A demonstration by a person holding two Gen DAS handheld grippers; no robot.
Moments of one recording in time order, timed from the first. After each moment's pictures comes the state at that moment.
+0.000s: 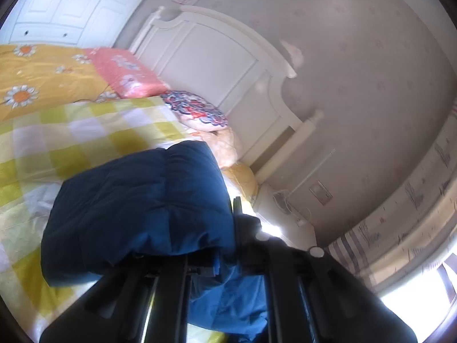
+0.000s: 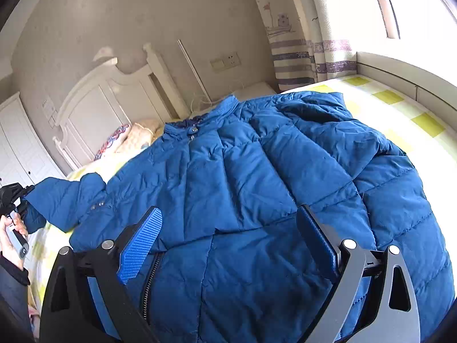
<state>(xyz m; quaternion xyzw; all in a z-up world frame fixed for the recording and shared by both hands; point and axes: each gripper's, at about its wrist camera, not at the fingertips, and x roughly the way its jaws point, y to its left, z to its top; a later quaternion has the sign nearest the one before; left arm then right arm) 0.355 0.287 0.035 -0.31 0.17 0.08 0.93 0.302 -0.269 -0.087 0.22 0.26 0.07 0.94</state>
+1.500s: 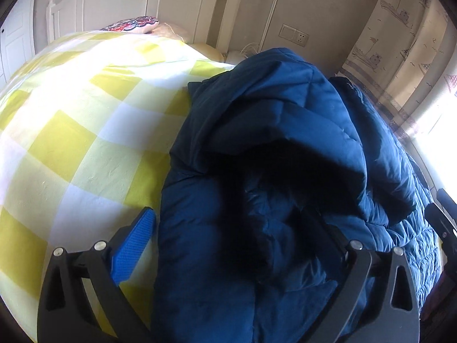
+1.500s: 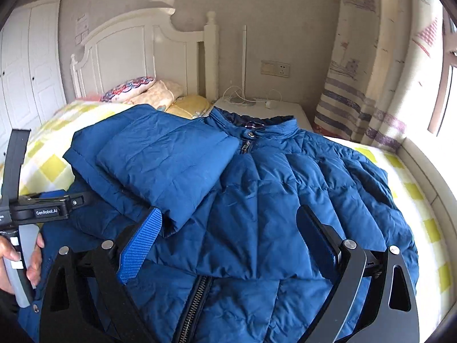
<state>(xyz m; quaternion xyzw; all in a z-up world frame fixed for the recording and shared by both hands) 0.377 0.133 -0.088 -0.11 0.42 -0.01 0.90 0.352 -0.104 -0.057 -0.13 0.31 0.09 0.94</state>
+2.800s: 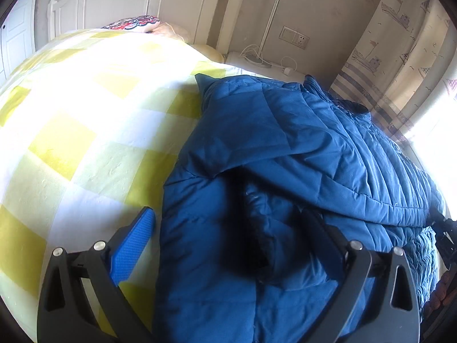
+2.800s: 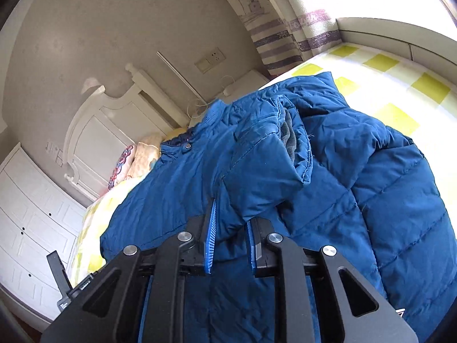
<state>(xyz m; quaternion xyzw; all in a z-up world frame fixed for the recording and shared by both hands) 0.375 0.138 -0.085 -0.12 0.42 -0.01 0.90 0.335 -0.287 -0.102 0.29 0.37 0.05 0.88</state>
